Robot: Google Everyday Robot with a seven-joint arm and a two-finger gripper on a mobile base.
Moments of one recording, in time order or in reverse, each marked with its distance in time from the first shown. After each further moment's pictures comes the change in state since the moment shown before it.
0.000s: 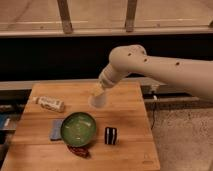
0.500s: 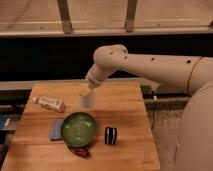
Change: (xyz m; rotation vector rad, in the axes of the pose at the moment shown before) arm -0.058 0.022 0.051 -0.089 0.019 -0.081
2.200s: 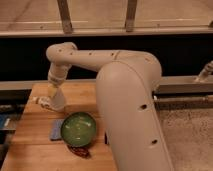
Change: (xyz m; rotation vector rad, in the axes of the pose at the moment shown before) arm -0.116 0.044 0.124 -0.152 0.078 -0.257
